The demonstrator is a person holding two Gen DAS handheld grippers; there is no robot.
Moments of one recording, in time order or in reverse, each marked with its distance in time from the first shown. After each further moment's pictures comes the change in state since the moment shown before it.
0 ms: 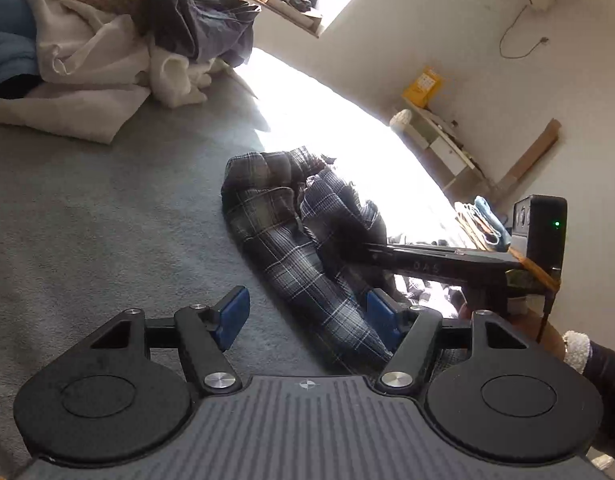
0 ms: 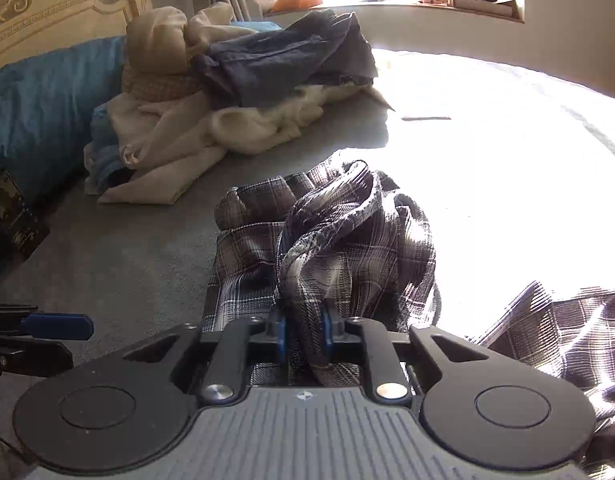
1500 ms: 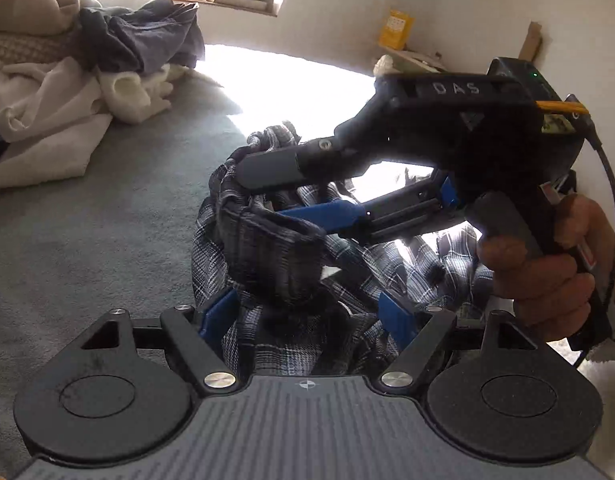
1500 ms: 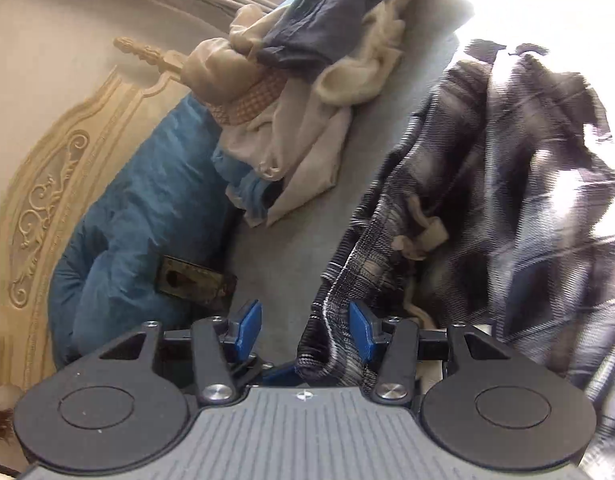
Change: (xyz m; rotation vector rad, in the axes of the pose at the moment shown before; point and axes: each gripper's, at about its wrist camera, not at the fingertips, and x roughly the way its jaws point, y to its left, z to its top) left arm 0.017 -0.024 -0.023 0.252 0.057 0.148; right arm 0.046 -0.002 0.009 0.559 0.123 0.641
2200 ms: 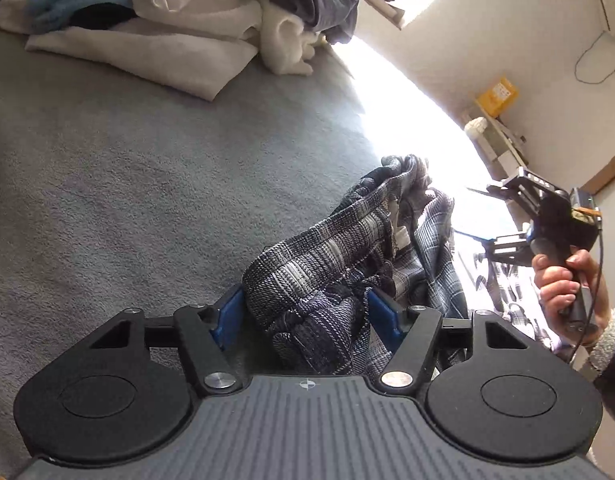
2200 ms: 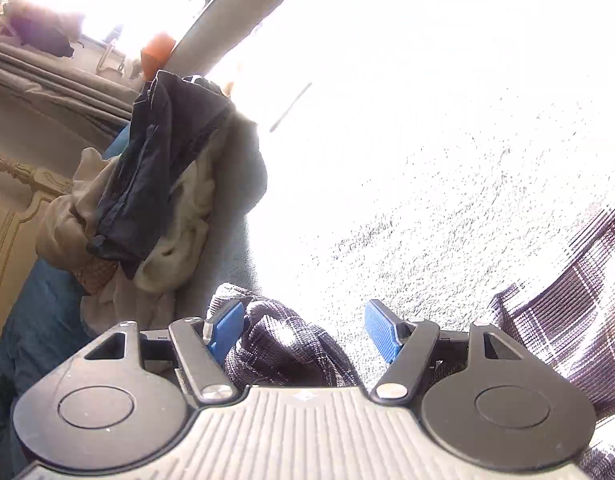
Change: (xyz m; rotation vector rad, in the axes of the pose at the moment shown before) left arm 0.018 0.093 0.006 -0.447 0.033 -0.004; right arm -0.085 -0.118 0.118 0.282 -0.200 -0.365
